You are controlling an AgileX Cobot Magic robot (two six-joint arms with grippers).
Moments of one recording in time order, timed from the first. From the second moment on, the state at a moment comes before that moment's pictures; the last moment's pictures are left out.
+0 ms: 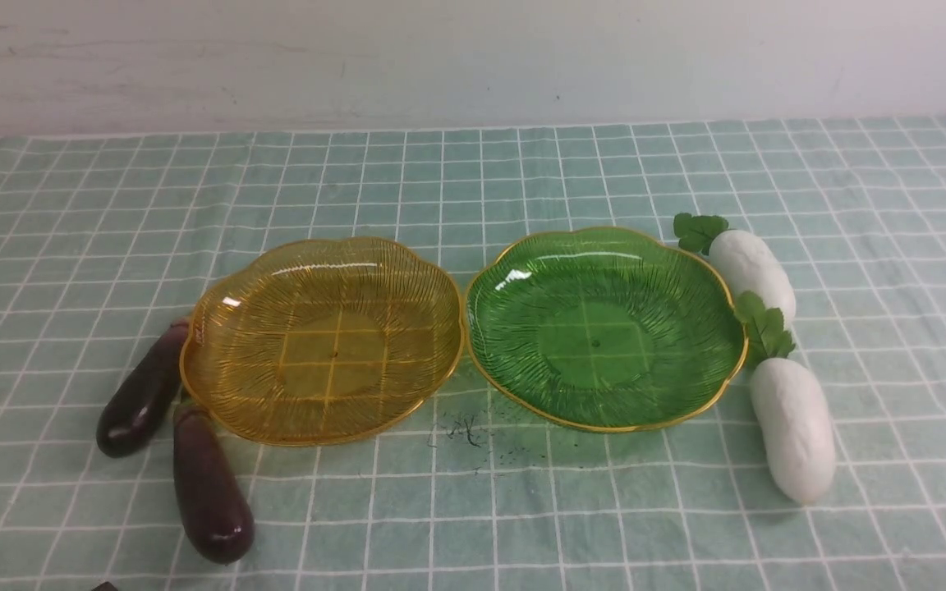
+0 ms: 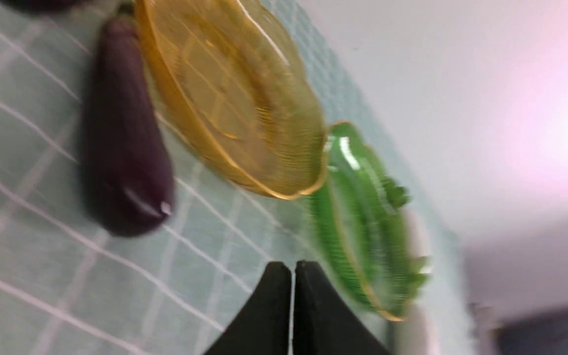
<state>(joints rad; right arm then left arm) 0.03 -0.01 0.03 0.64 0.38 -0.01 -0.04 -0.01 0.03 -0.83 0.38 -0.28</state>
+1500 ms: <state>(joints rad) 0.03 1.44 -0.82 0.53 0.85 -0.43 -0.04 0.90 -0.45 -0.64 0.91 0.21</state>
